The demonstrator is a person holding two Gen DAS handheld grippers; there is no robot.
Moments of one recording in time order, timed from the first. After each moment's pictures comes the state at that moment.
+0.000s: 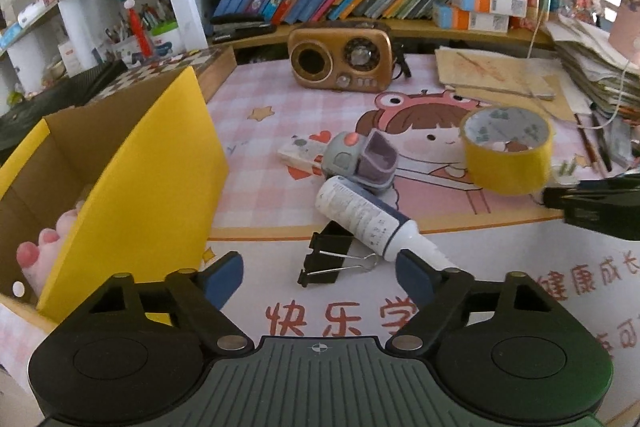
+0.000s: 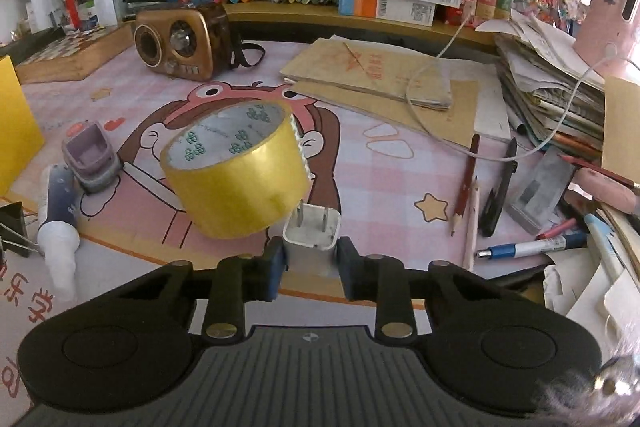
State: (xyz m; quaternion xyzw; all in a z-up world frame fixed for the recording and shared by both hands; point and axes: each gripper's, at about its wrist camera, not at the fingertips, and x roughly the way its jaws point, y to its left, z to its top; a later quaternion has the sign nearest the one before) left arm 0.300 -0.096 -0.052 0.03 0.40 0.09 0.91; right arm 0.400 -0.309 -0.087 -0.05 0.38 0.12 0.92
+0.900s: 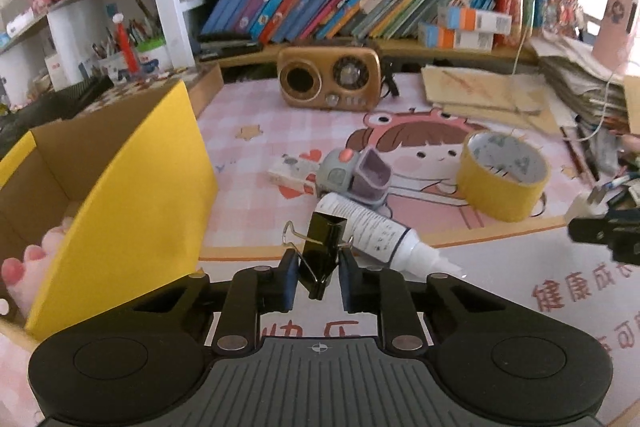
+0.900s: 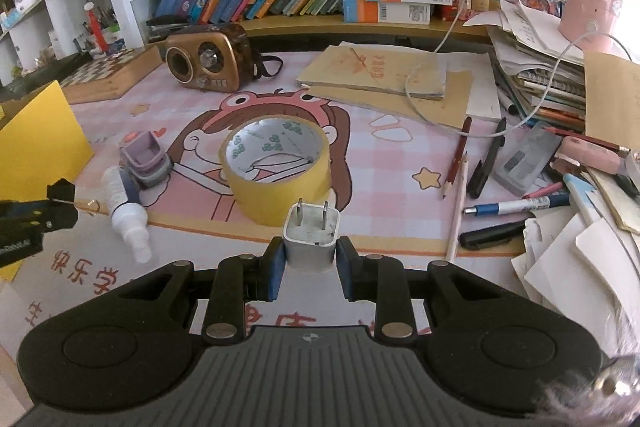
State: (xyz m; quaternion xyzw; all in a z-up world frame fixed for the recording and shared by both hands) left arm 0.294 -0.088 -0.050 0.02 0.36 0.06 0.93; right arm 0.352 -0.327 -0.062 0.00 0.38 0.16 0.91
